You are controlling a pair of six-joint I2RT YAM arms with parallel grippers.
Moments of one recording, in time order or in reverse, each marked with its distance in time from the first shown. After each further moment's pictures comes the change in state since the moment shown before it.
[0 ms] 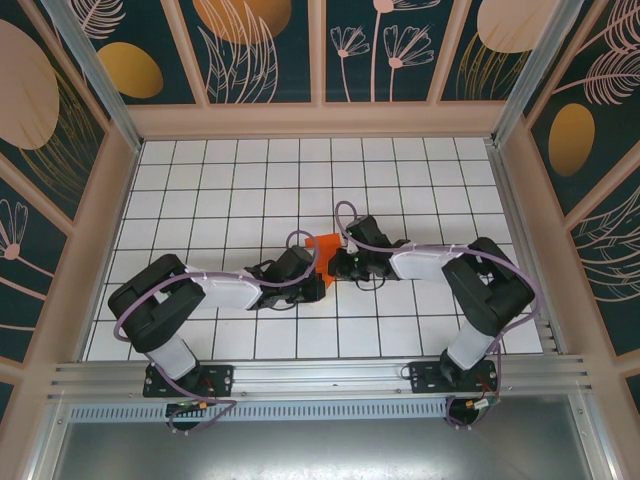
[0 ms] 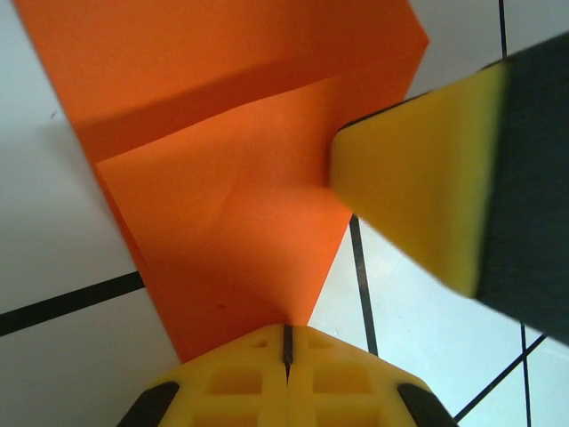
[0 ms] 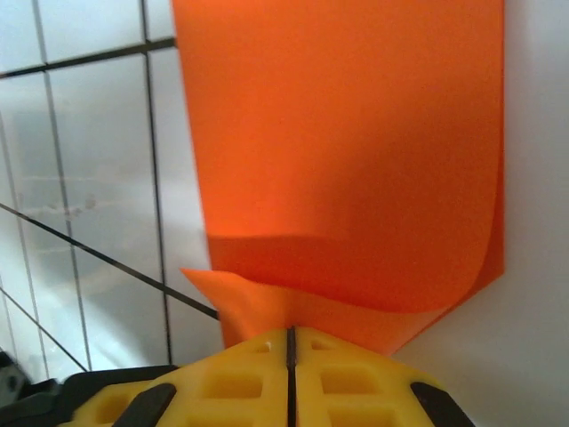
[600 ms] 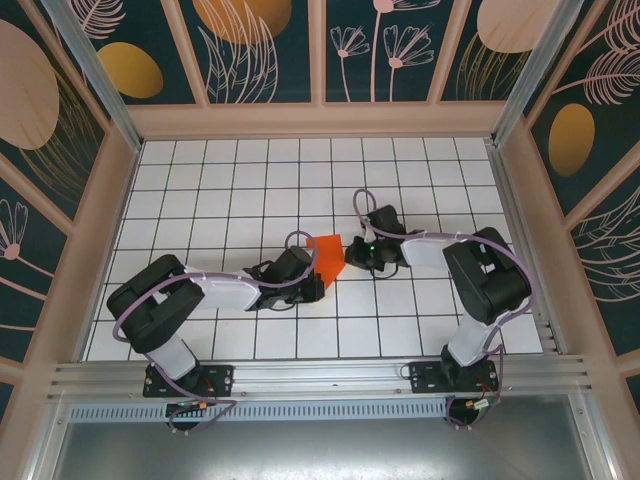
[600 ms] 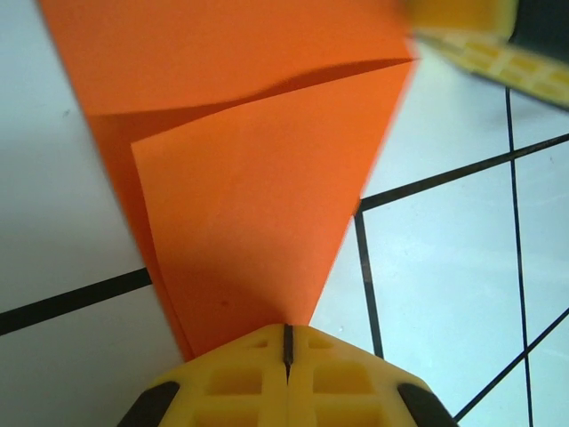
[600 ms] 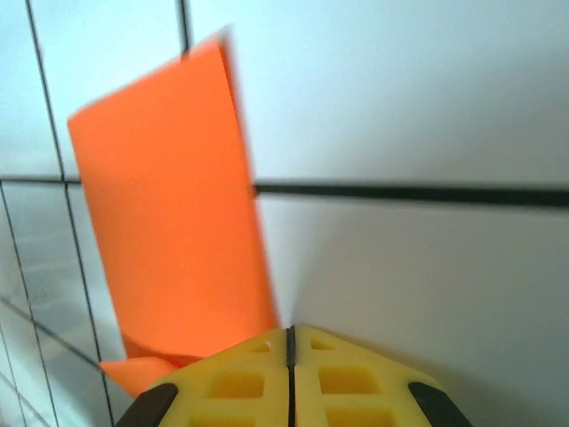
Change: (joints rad) left arm 0.012 -0.012 -0.019 0.010 0.003 0.012; right arm -0.196 0.047 0.023 -0.009 -0.020 -0.079
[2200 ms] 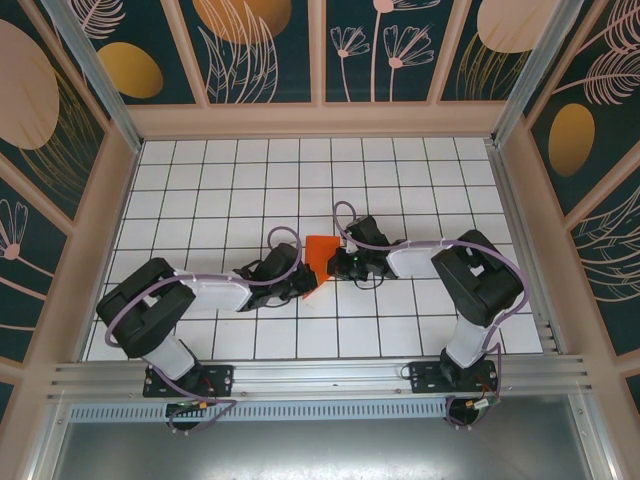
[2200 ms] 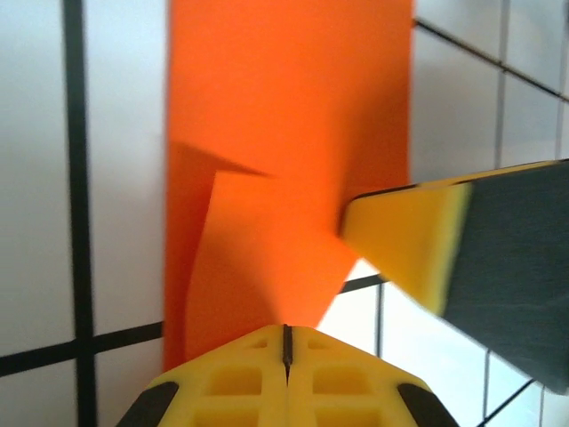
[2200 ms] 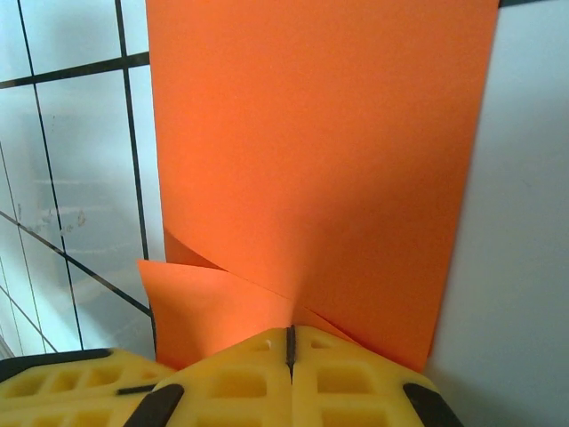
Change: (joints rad) left arm 0.044 -0.038 -0.062 0.090 -0.050 -0.189; right arm 0.174 0.020 -0.020 0.089 -0.023 0.085
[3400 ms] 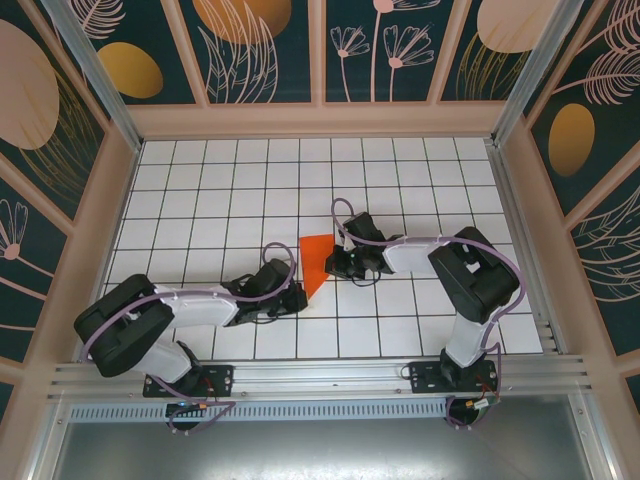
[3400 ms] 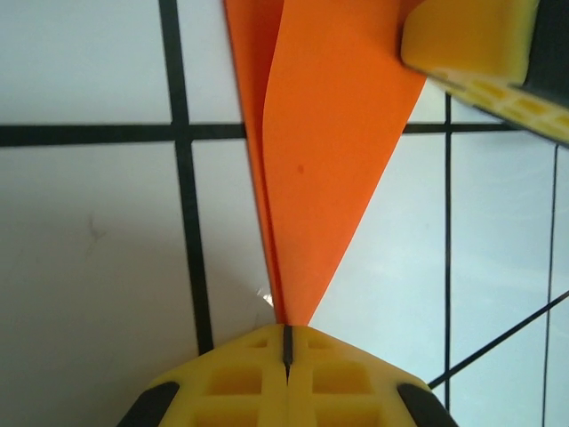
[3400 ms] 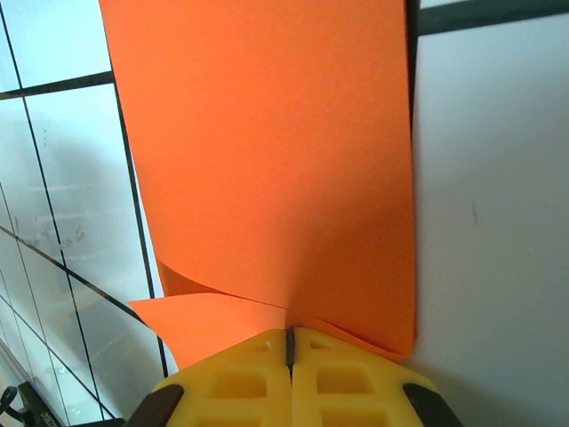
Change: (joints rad) left arm -0.049 -0.166 -0.121 -0.121 0.018 0.081; right arm 0.002 0.034 0.057 -0.063 0.003 0.026
